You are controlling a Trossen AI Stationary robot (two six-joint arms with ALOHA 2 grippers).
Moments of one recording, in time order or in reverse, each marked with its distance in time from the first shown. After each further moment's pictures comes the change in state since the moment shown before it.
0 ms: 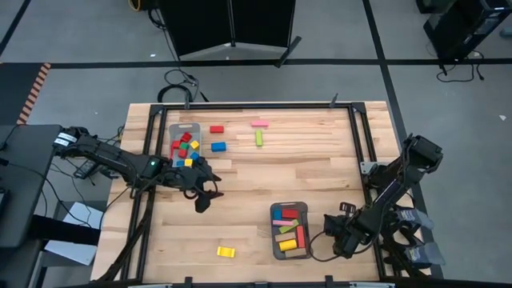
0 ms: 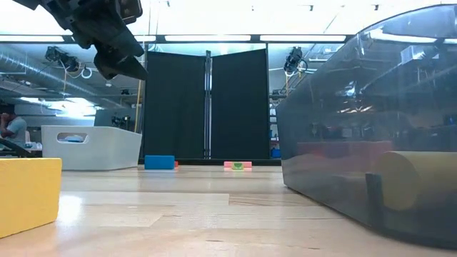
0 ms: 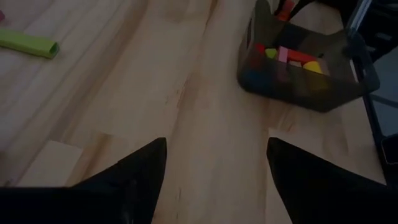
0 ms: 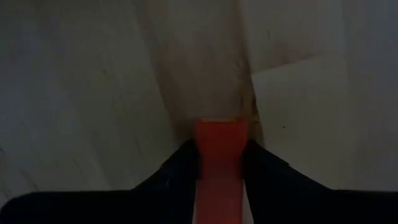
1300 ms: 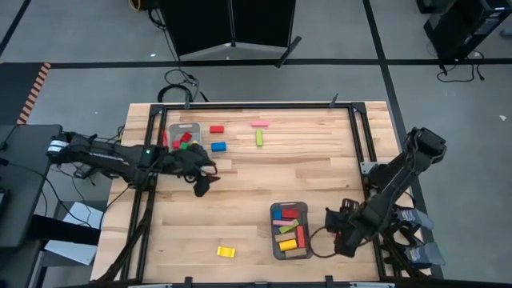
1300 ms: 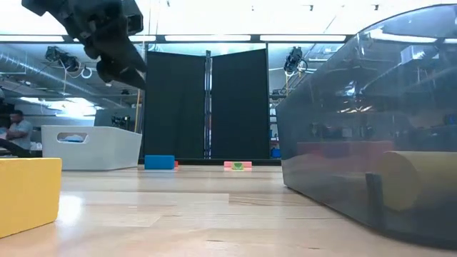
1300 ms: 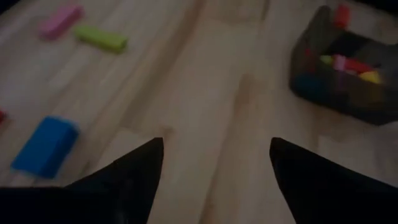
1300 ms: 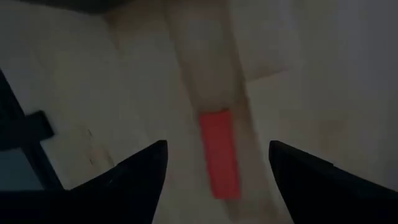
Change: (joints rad) left arm 0.190 -0.090 0.000 -0.132 0.044 0.067; right arm -0.044 -0.141 0.167 -0.221 -0.026 -0.005
